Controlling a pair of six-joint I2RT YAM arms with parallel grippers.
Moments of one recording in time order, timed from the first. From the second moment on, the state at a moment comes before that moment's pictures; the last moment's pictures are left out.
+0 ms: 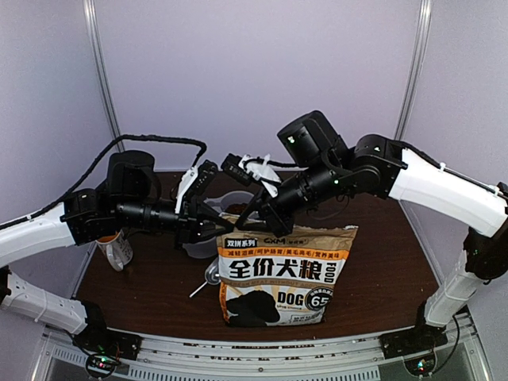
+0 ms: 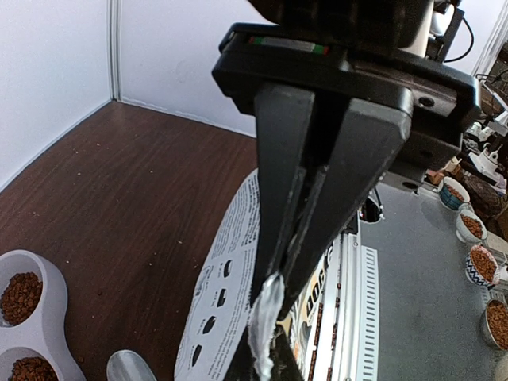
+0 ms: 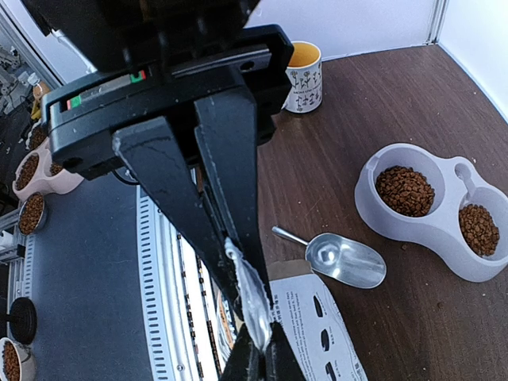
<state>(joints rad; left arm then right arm) -0.96 1.12 1.02 -0.26 0.45 -0.07 1.09 1.62 1.73 -0.77 -0.29 -0.01</state>
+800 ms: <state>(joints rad) -0.96 1.12 1.02 -0.25 0.43 -0.07 1.11 1.62 1.75 -0.83 -0.22 -0.06</state>
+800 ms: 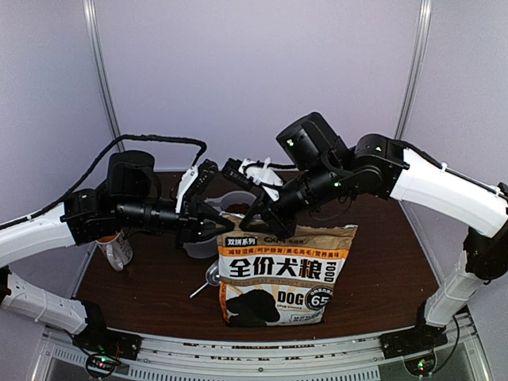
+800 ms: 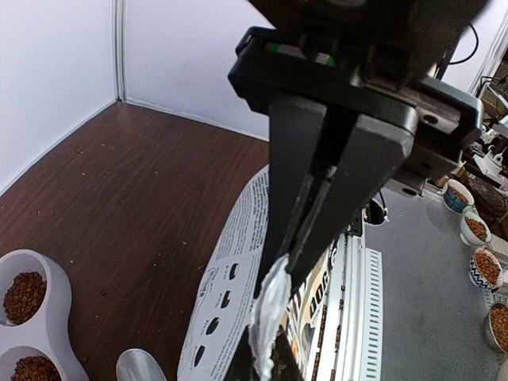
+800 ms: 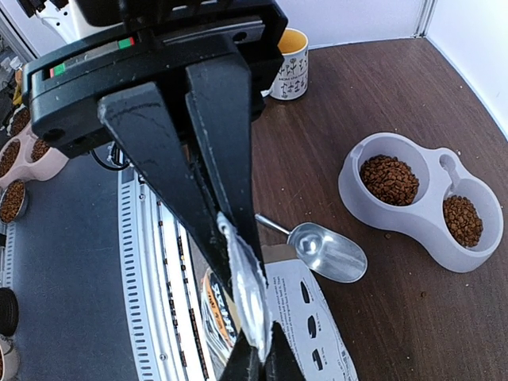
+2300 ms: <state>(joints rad) -0.96 1.11 1.02 -0.26 0.43 -0.07 1.10 1.47 1.62 -0.91 -0.04 -0.08</state>
